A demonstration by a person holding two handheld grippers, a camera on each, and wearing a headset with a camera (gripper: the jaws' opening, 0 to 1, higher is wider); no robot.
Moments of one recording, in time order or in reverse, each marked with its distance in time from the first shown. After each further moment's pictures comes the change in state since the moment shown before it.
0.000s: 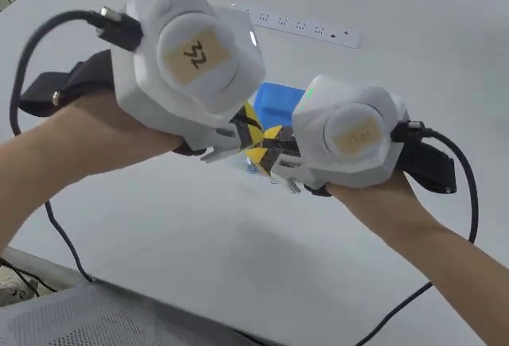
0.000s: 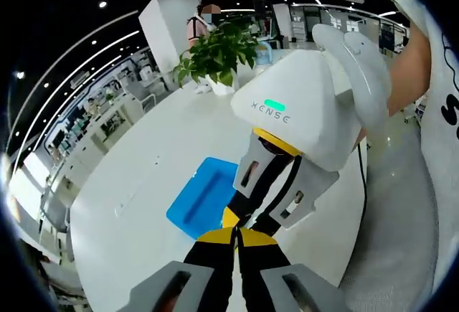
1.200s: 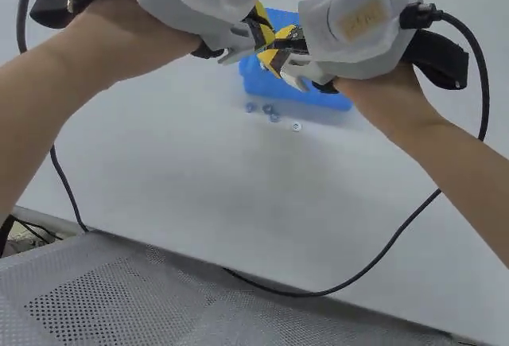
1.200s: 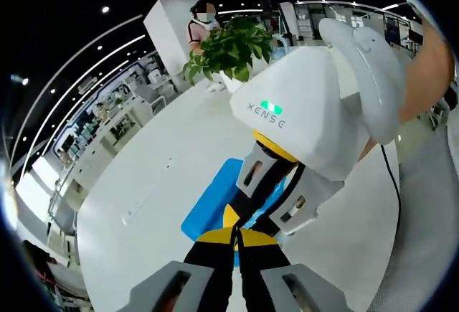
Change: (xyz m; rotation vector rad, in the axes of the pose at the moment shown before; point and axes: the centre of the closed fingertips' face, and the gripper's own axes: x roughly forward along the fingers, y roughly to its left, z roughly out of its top) left arm 0.057 0.047 -0.003 0.020 -0.006 0.063; right arm 0.033 -0.060 -0.021 0.020 0.006 -0.096
